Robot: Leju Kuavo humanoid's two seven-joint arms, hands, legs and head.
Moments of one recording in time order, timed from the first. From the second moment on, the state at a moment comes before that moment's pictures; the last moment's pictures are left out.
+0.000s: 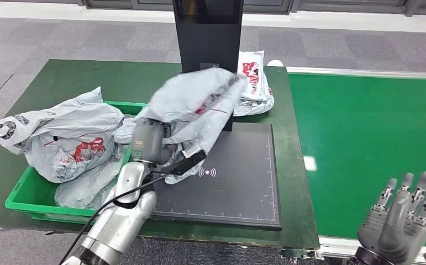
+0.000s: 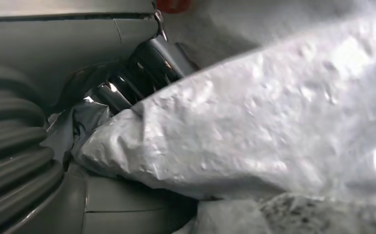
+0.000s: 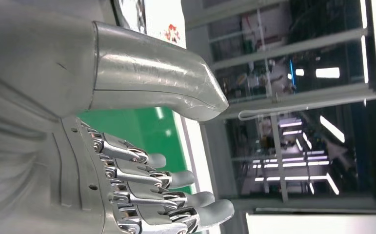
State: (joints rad) left arm -0.41 -0.15 -0.24 -1.16 -1.34 0.37 0.20; right arm 0.29 0.21 0.09 -2.07 0.23 -0.34 -0.34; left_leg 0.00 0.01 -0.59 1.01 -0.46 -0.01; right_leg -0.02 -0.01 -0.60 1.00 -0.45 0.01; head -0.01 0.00
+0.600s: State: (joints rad) left arm -0.12 -0.13 0.04 -1.74 -1.39 0.59 0.15; right arm 0.36 0.26 0.03 -2.09 0.23 -0.31 -0.35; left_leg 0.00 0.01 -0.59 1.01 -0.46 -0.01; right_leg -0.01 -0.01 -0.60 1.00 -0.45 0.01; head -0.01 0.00
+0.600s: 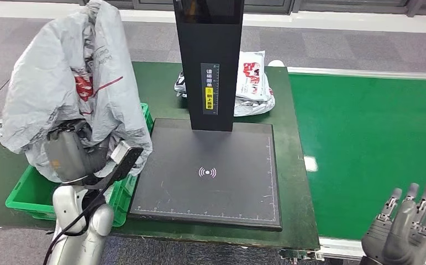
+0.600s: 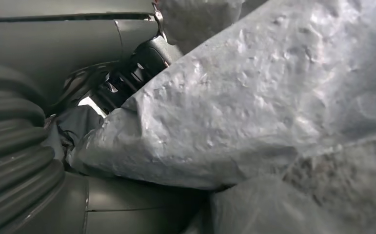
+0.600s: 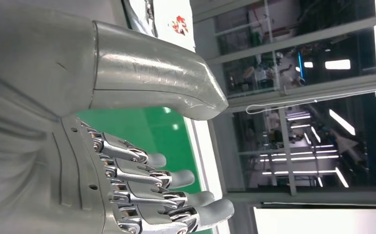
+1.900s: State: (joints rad) left arm -0.50 0.41 -0.33 -1.13 -1.52 -0.35 0.44; right arm 0.34 0.31 -0.05 -2.07 0.24 -0.18 -0.34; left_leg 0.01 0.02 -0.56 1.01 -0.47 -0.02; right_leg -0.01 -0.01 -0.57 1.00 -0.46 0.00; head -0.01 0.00
